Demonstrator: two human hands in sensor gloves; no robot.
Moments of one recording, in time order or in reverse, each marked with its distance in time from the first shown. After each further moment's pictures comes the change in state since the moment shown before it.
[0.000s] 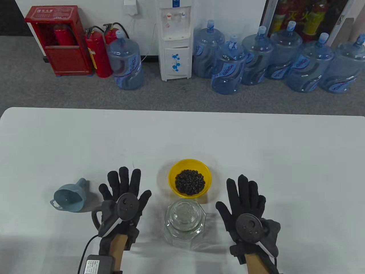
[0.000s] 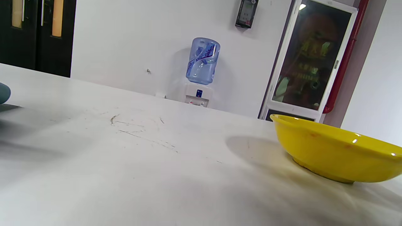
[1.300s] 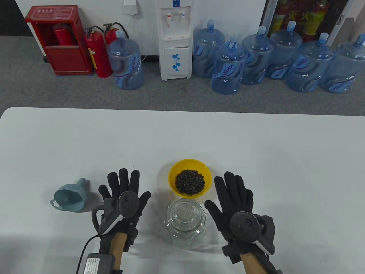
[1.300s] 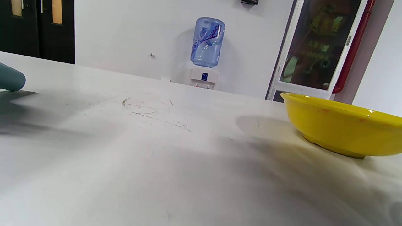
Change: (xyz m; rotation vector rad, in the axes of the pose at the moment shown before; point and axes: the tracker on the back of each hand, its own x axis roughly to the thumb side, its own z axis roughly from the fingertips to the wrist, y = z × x) left_hand -0.002 -0.006 -0.004 -0.090 0.023 -0.036; right_hand 0.060 -0.035 -0.010 0.006 -0.180 -0.128
